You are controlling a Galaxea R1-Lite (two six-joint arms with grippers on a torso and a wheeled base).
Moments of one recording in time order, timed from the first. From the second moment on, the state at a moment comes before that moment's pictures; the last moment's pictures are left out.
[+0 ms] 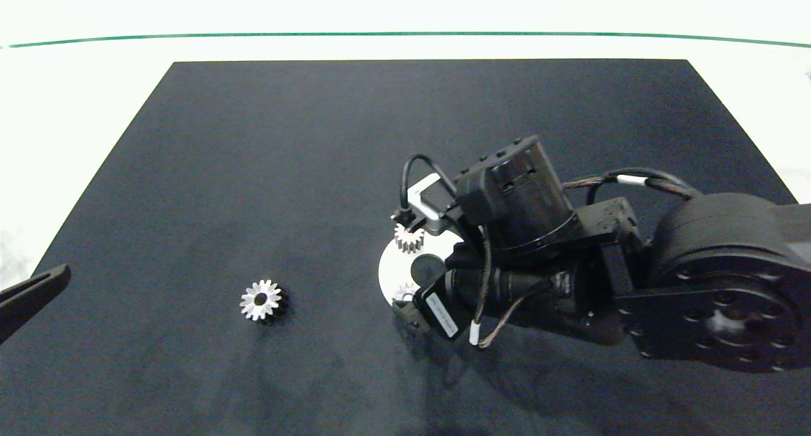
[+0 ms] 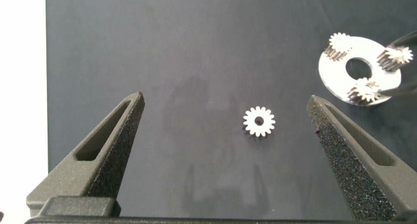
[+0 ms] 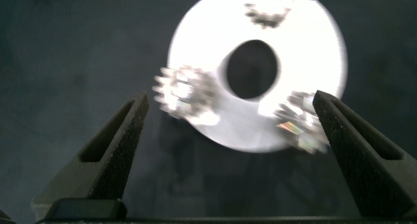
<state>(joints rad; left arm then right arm) -0.27 0.70 -0.74 0.10 0.06 0.18 0.90 1.82 -1.35 0.16 -0.29 -0.06</state>
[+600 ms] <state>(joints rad) -0.10 0.68 -0.75 0.10 0.07 0.17 0.62 1.47 -1.20 0.13 -0.38 -0.05</state>
